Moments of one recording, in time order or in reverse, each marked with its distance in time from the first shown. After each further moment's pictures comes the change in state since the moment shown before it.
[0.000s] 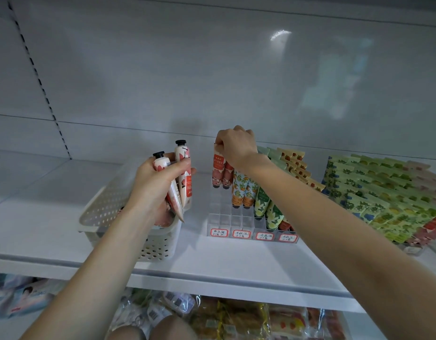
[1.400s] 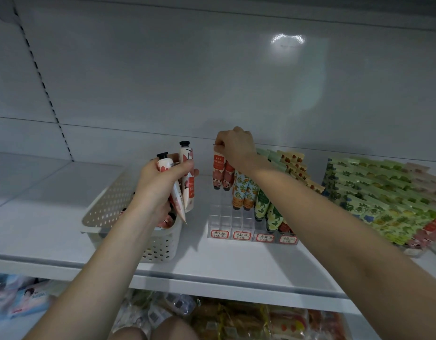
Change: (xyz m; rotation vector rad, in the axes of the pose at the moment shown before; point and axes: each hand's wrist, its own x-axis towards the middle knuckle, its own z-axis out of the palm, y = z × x) left_hand -0.001 0.002 0.002 0.021 -0.037 0.023; right_hand 0.004 0.004 0.002 0.059 -0.020 -0.022
